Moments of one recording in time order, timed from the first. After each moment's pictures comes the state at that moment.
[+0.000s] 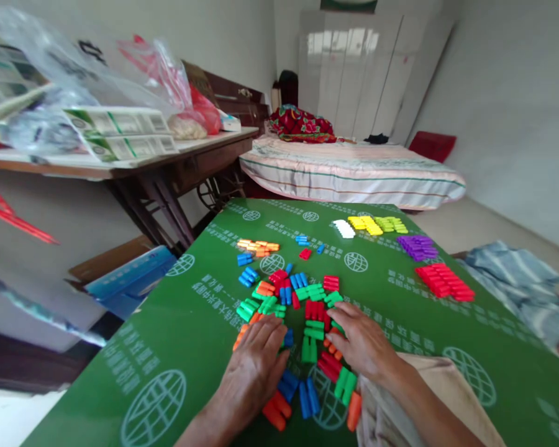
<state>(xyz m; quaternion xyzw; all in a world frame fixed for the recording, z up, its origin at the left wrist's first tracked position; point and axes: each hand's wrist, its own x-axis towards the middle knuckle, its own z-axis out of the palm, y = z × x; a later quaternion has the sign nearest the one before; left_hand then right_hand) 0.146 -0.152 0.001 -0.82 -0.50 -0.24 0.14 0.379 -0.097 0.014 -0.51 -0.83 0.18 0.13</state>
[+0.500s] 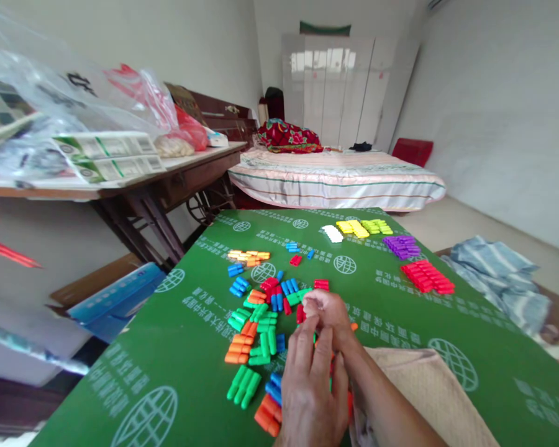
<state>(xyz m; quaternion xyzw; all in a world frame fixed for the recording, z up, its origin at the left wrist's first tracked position) 0.262 -0.169 0.022 -0.72 -0.53 -0.43 0.13 0.330 -0.060 0.001 -0.52 -0.60 0.44 0.41</state>
